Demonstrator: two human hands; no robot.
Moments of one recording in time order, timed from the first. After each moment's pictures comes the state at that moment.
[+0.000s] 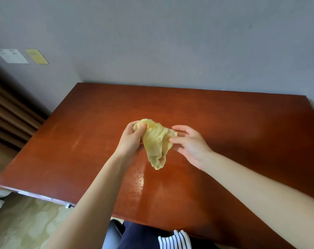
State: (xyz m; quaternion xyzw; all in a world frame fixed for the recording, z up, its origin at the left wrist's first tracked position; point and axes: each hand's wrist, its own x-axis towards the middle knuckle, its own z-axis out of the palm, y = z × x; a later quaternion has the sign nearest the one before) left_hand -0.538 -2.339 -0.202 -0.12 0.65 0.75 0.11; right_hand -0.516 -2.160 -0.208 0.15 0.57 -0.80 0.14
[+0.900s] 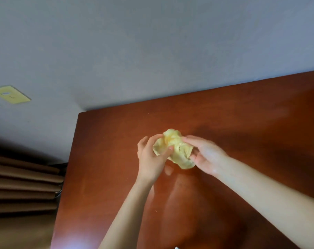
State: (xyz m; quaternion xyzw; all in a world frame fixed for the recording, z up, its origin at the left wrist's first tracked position) left_hand -0.709 -2.517 -0.222 0.05 0.84 0.52 0.13; right_hand -0.675 -2.366 -0.199 0.41 0.35 -0.84 0.06
